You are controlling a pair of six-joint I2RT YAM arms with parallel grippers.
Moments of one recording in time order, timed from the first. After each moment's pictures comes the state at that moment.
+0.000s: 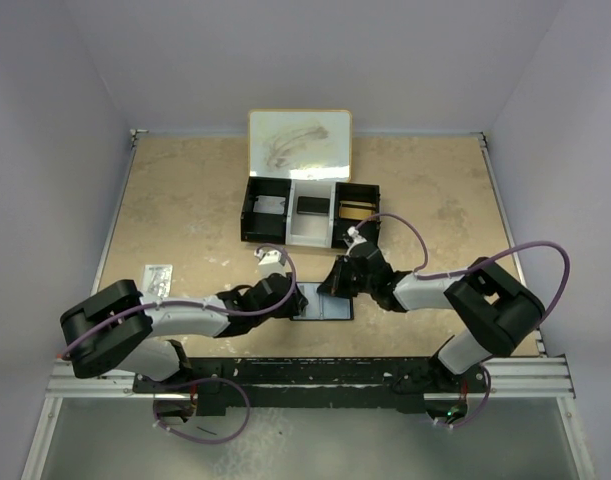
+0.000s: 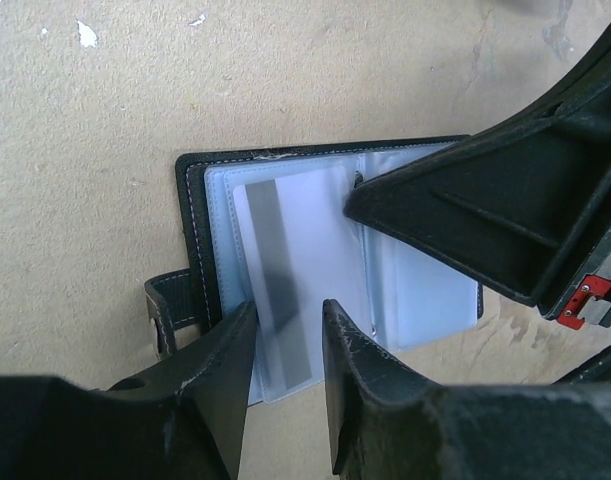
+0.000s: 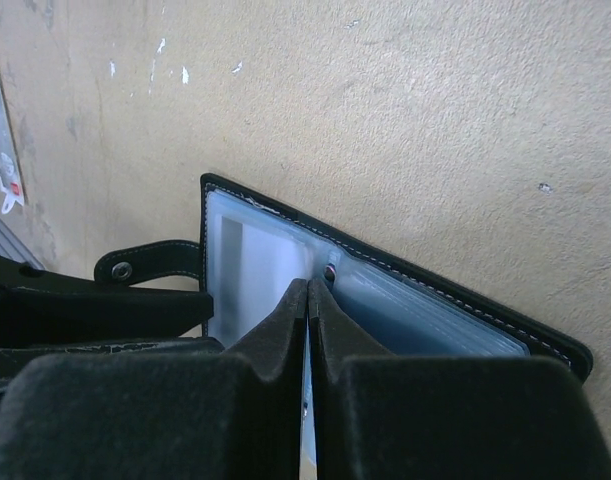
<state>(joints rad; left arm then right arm) -1.05 1.39 0.47 0.20 -0.31 -1.00 0.72 1.56 0.49 0.34 -0.17 0.83</state>
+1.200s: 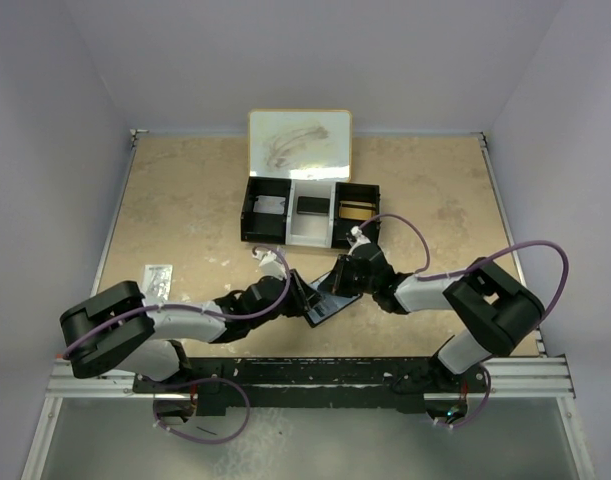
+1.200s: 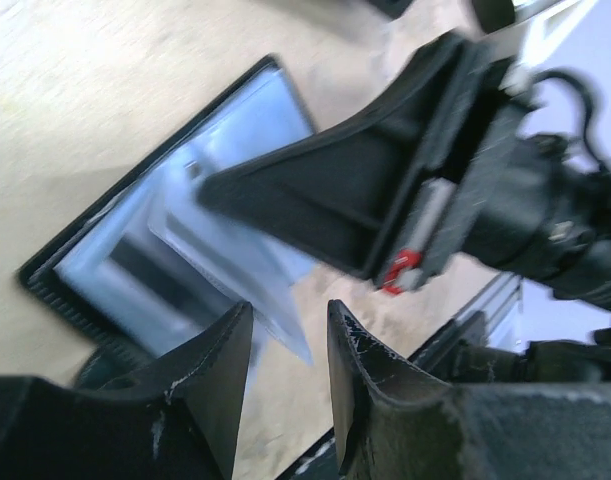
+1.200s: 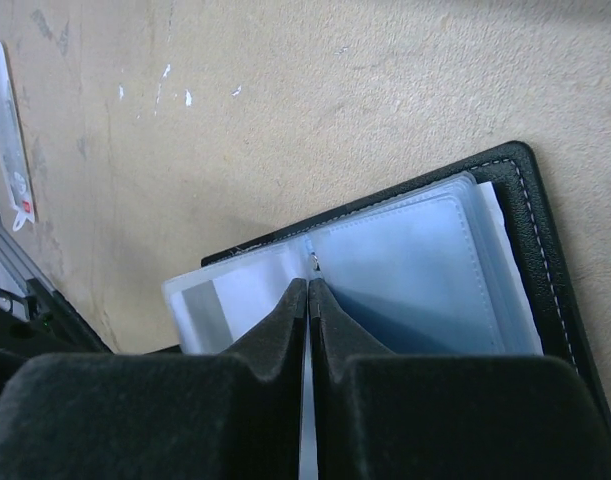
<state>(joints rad) -1.06 1.38 0.37 0.52 -0.23 -1.14 0.71 1.56 0.46 0.43 -0.17 0.85</state>
